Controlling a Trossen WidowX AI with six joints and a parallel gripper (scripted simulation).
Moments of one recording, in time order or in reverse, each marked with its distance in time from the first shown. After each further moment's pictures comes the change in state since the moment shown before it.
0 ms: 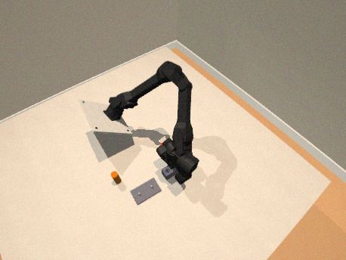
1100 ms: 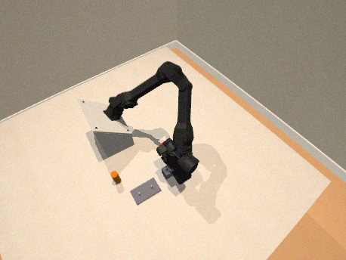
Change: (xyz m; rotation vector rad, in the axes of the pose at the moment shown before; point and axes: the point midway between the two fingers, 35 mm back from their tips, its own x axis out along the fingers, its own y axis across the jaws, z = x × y) arm 0.000 0.000 0.000 0.013 0.004 0.012
